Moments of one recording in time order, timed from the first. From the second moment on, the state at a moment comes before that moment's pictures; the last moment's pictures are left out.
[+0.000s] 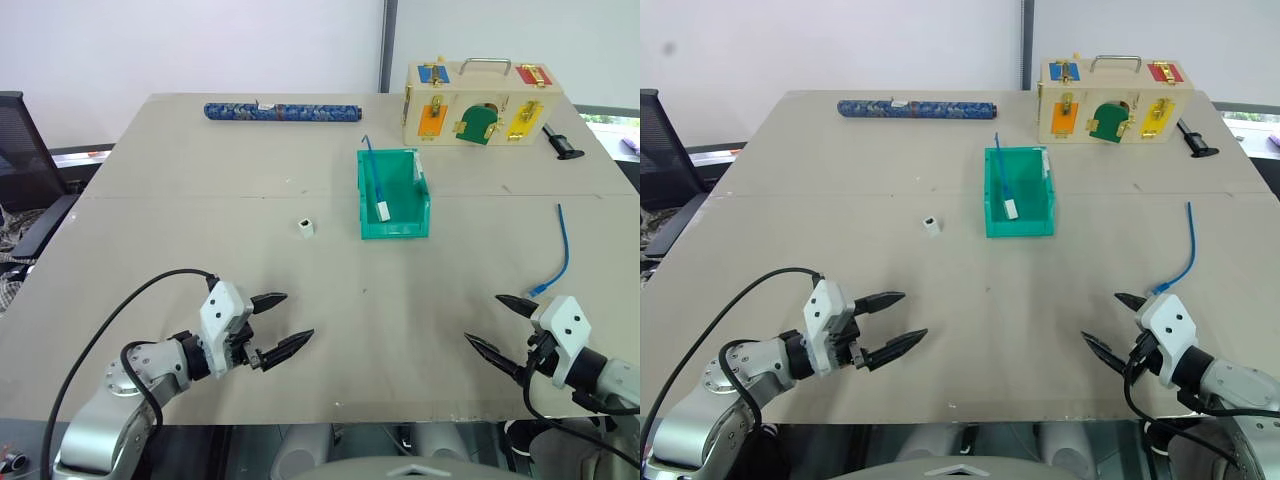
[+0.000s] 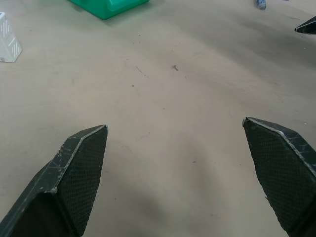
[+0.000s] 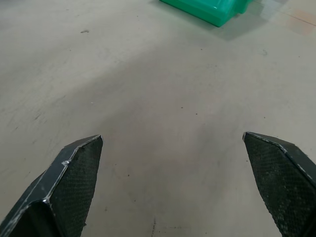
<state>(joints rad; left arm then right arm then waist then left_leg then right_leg) 0.27 0.68 0.15 -0.50 -0.51 0.40 -0.87 0.41 -0.63 -0.23 -0.57 0.35 0.32 0.75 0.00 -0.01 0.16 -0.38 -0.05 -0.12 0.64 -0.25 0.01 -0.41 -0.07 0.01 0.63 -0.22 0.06</state>
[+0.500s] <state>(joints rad) 0.05 0.70 0.05 -0.59 -0.66 0.53 -0.85 0.09 -1.02 -0.34 -0.33 0.42 0.43 0.90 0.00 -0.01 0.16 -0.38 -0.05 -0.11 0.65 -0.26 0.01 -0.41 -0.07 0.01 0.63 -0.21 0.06</state>
